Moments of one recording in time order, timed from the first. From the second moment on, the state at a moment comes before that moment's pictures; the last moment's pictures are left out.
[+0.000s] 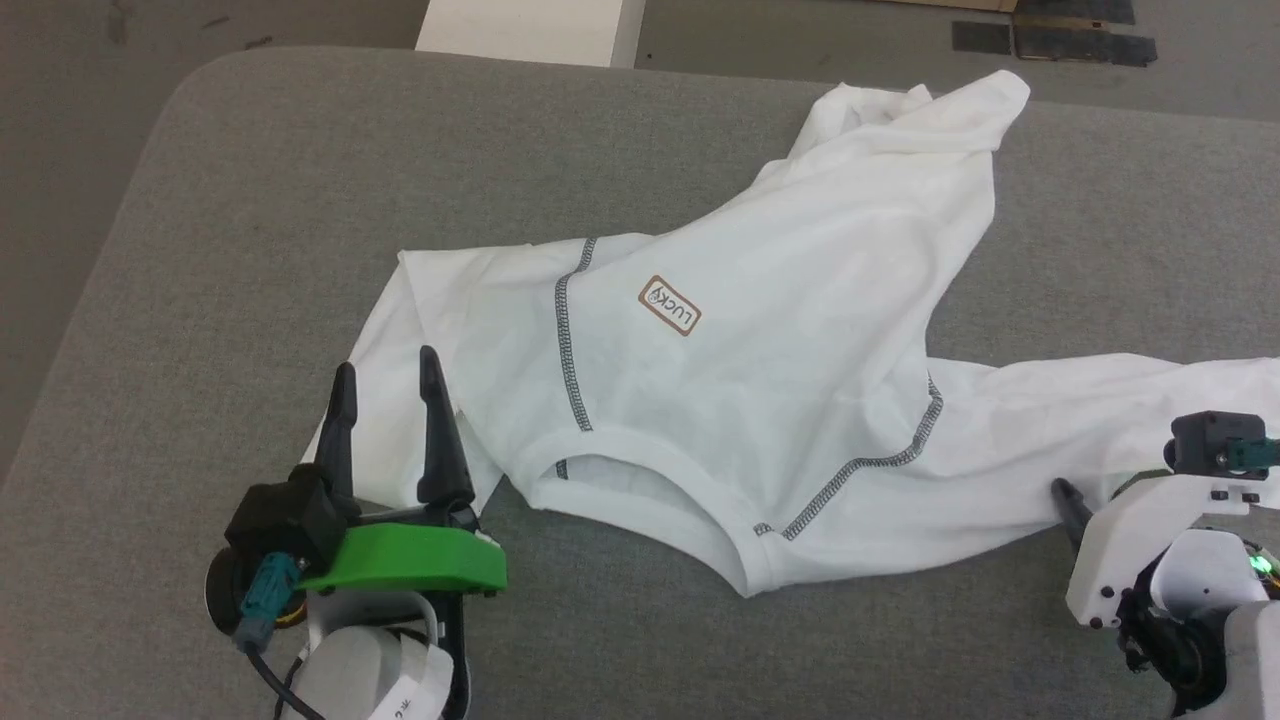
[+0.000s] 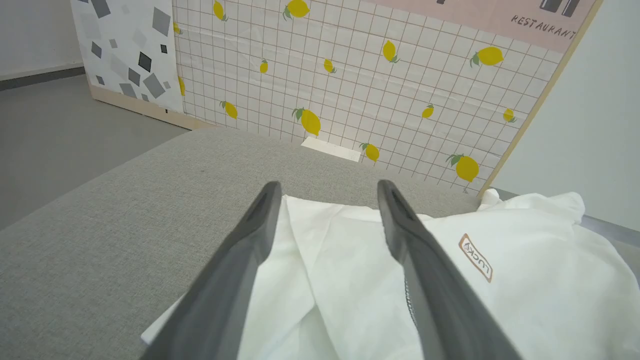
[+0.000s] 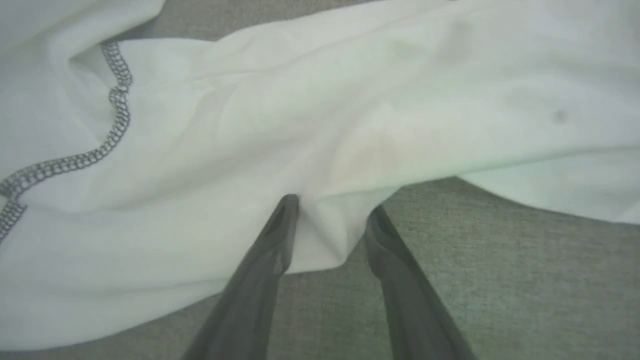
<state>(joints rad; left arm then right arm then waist) -0.11 0.05 -0.17 -0.02 -0.32 0.18 -0.26 -0.14 -0.07 -0.22 0.14 0.16 0.13 0.60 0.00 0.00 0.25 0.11</state>
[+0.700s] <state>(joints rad) -0.11 0.05 -0.15 -0.01 -0.33 0.18 -0.26 -0.16 -0.26 -0.58 0.20 -0.02 0.13 0.55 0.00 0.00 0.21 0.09</state>
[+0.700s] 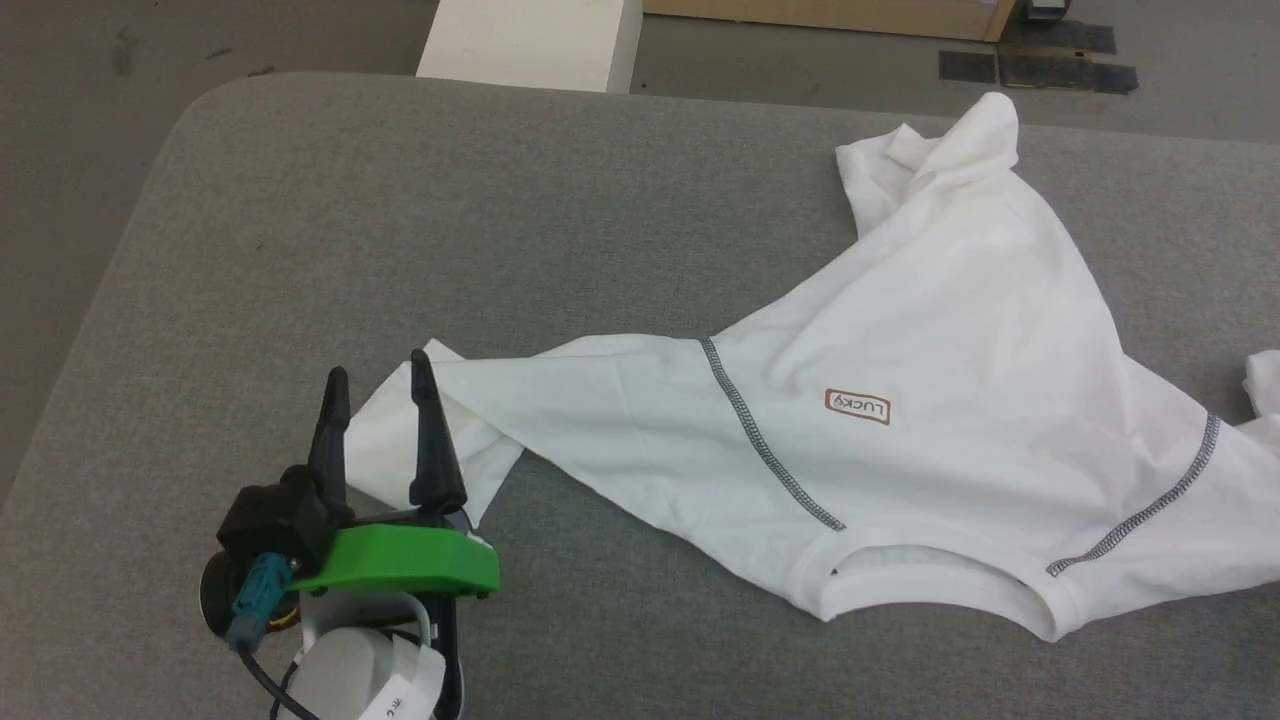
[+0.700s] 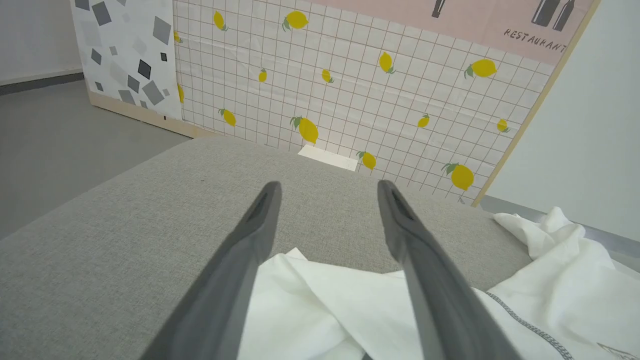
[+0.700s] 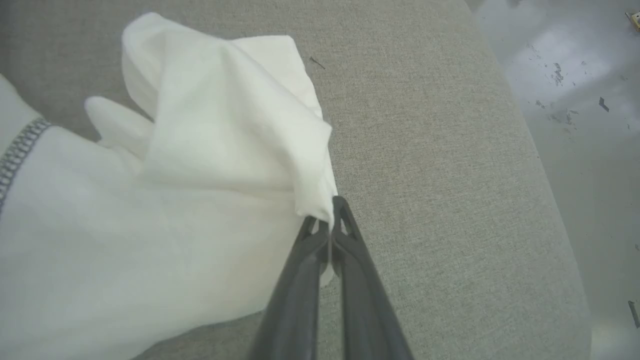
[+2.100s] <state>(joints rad) -0.22 0.07 -0.41 0.38 -0.47 0.32 0.30 0.09 -0.05 -0.20 -0.08 0.18 0.13 0.23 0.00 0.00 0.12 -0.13</state>
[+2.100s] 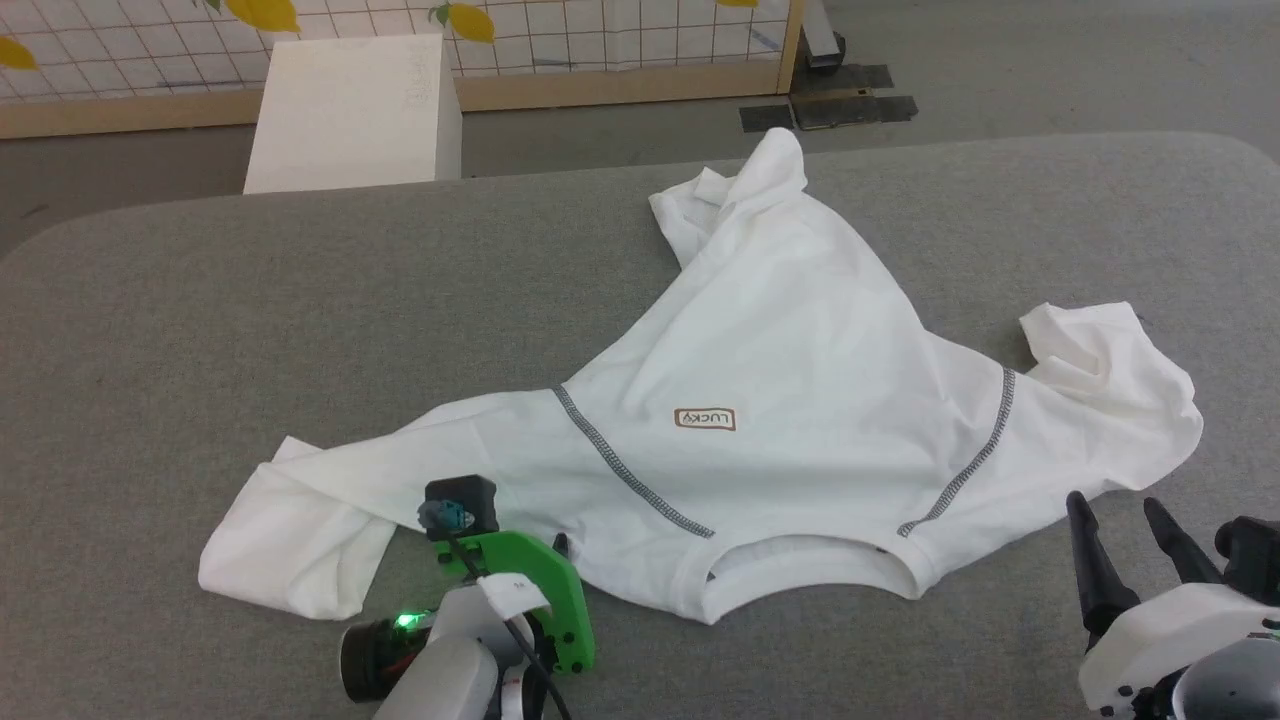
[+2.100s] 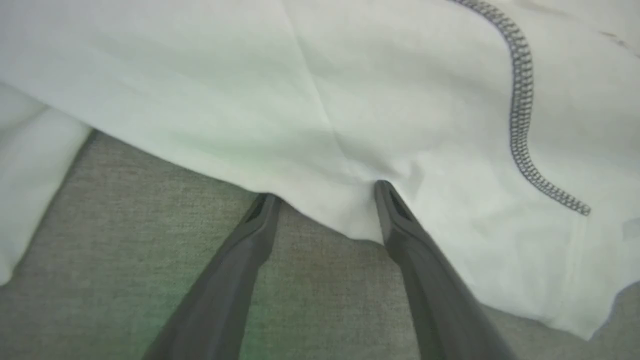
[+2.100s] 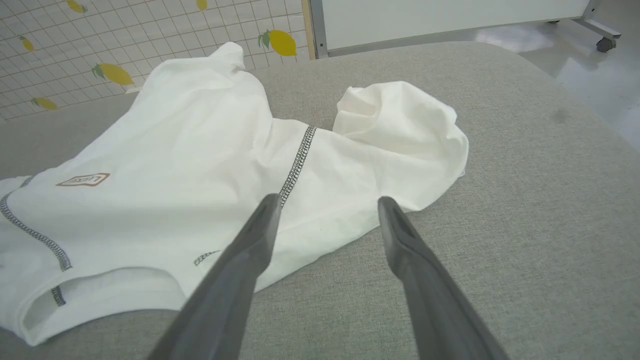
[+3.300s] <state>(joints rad) -0.07 0.16 -0.32 0.13 -0.53 0.35 0.17 -0.08 -0.05 -0.25 0.23 0.21 0.13 0.49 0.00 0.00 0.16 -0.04</state>
